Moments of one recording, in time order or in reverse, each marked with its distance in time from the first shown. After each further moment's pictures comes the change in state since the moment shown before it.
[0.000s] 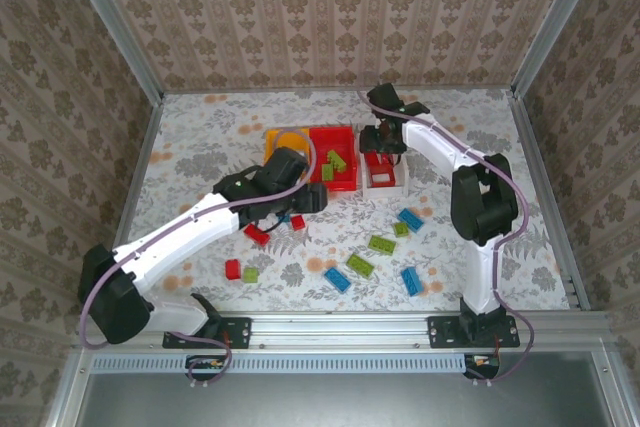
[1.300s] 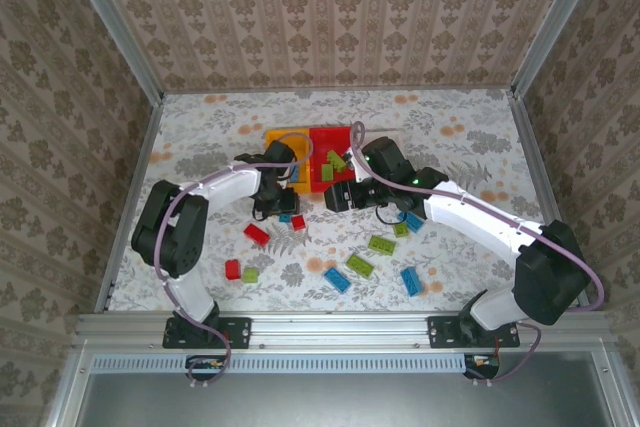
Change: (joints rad) left arm 0.279 0.461 0.045 -0.034 0.164 0.209; right arm 0.268 -0.578 -0.639 0.369 -0.397 0.070
